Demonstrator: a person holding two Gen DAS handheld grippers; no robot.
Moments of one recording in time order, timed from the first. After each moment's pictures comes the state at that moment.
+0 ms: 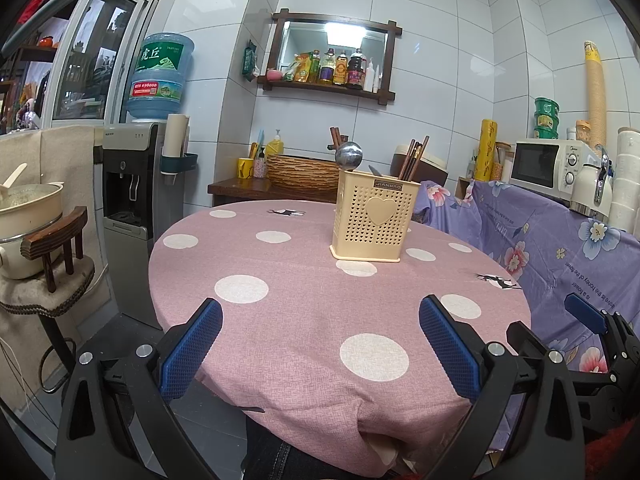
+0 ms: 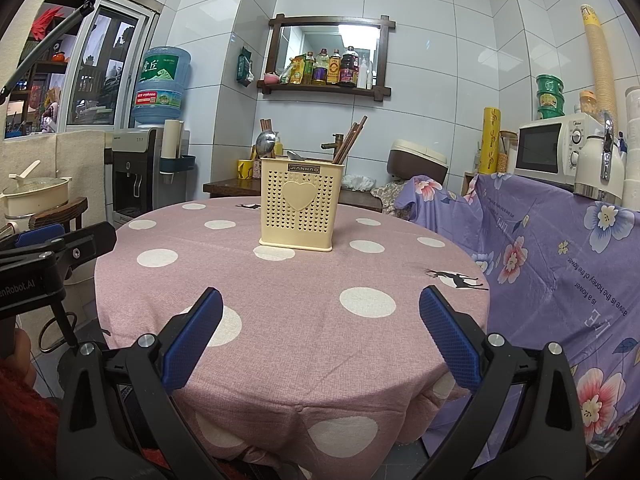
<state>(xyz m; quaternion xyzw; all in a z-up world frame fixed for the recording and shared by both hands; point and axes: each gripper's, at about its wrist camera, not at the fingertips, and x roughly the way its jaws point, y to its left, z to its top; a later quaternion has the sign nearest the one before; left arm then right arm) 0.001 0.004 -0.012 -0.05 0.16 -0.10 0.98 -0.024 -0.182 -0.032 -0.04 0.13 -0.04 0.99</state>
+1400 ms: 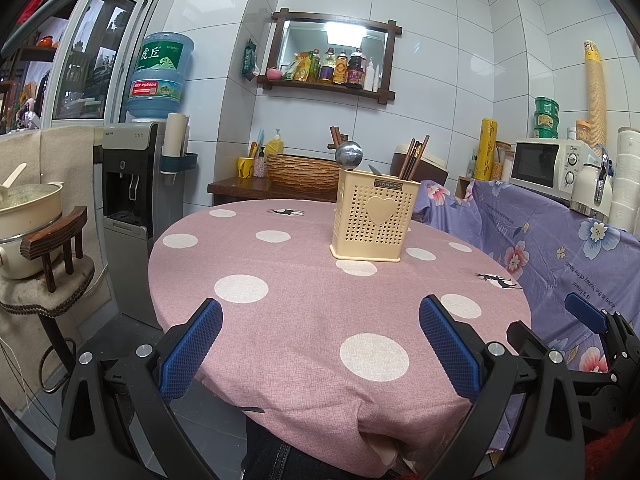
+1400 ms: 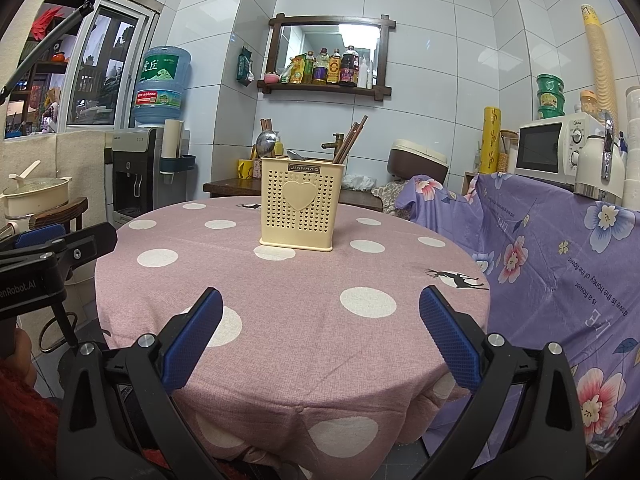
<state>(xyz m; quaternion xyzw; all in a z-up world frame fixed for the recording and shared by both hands) 0.001 0.007 -0.012 -0.05 0.16 -0.11 0.98 -0.023 -0.182 -0.032 -0.04 0.13 -0.04 0.99</state>
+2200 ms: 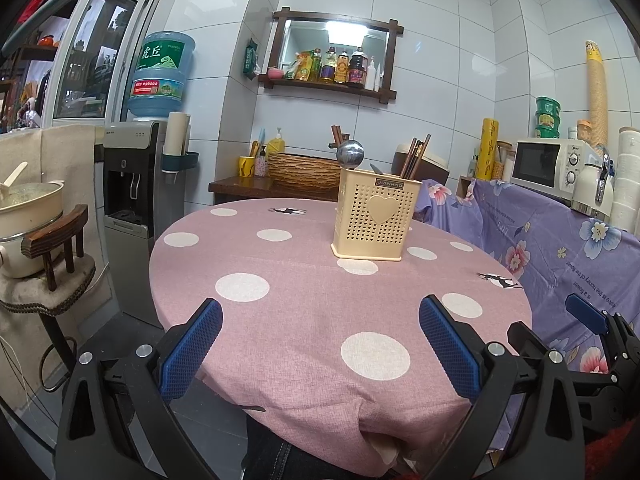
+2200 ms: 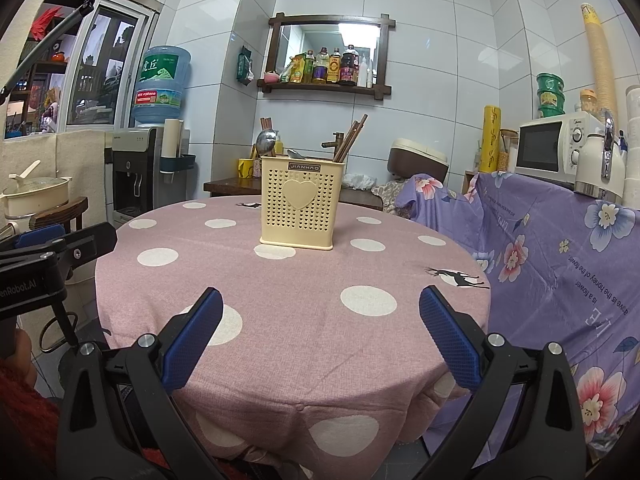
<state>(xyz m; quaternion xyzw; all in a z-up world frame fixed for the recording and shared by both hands) 0.001 0.011 -0.012 -0.05 0.16 -0.10 0.98 -0.023 -0.182 -0.032 -0.04 0.13 -0.04 0.99</state>
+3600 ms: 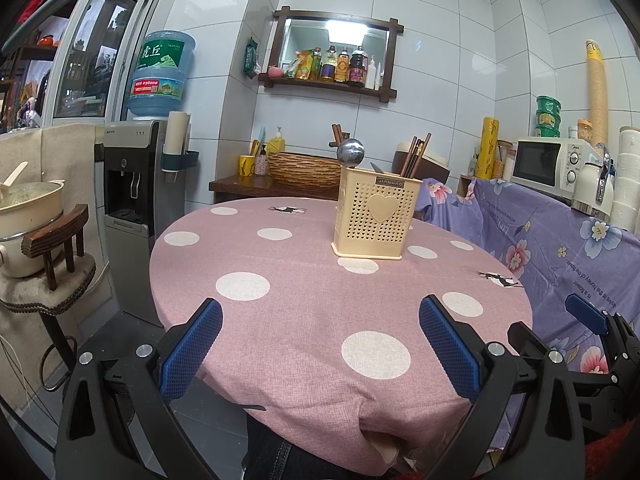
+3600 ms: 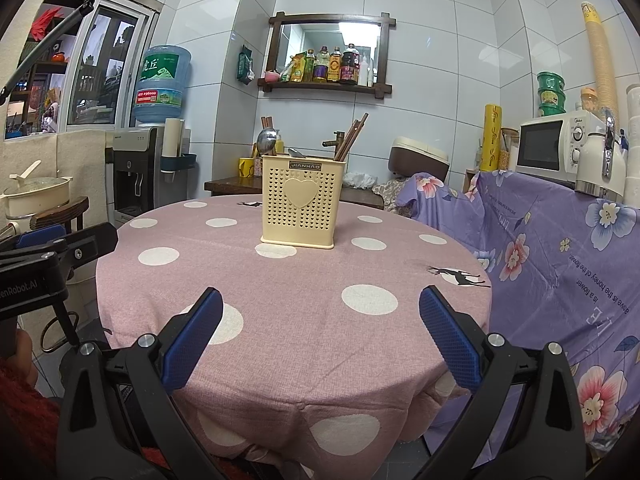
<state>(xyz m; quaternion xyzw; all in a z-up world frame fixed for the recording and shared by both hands) 0.003 0.011 -0.013 -0.05 0.17 -0.10 0.98 -0.022 -0.181 -0.032 -0.04 0.13 -0.04 0.99</state>
